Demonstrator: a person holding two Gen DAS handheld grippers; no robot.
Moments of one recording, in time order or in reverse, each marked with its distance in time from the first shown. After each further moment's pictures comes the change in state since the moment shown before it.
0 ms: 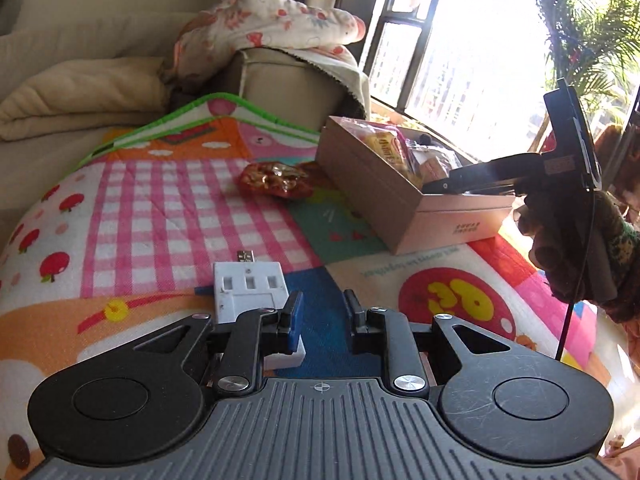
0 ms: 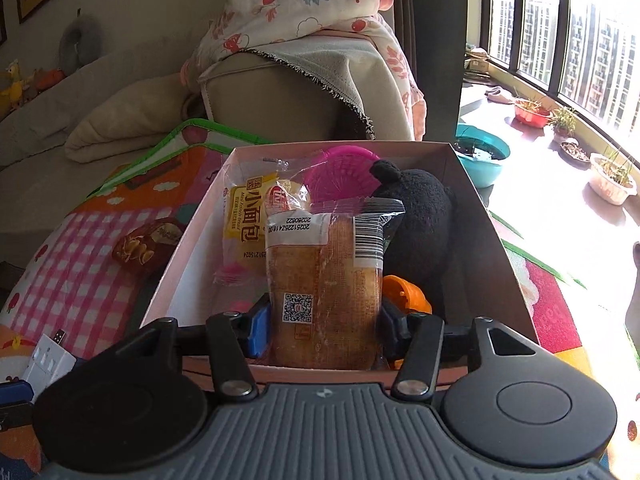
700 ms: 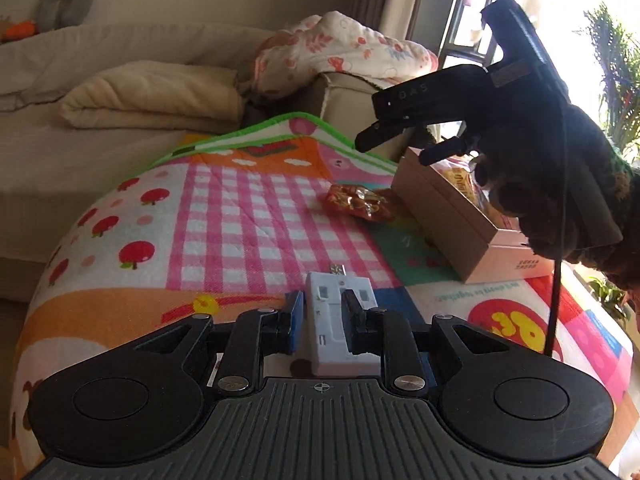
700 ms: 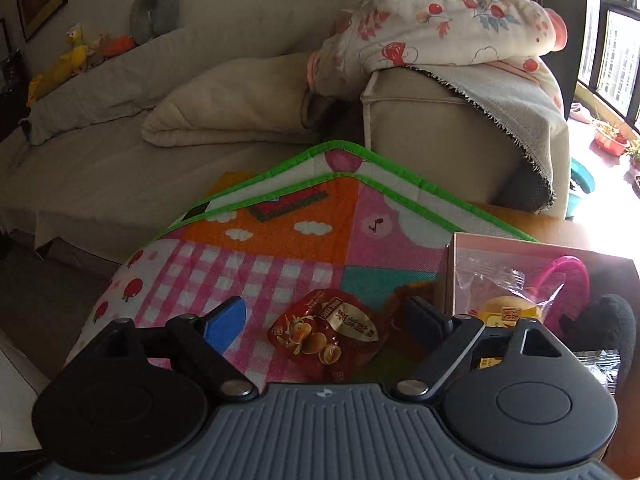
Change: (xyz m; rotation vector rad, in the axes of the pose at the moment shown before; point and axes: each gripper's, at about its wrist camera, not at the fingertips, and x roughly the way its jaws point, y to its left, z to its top) left arm -0.022 0.037 -0.012 -0.124 -0.083 0.160; right arm 0.057 0.151 0.087 -0.116 0.095 0.156
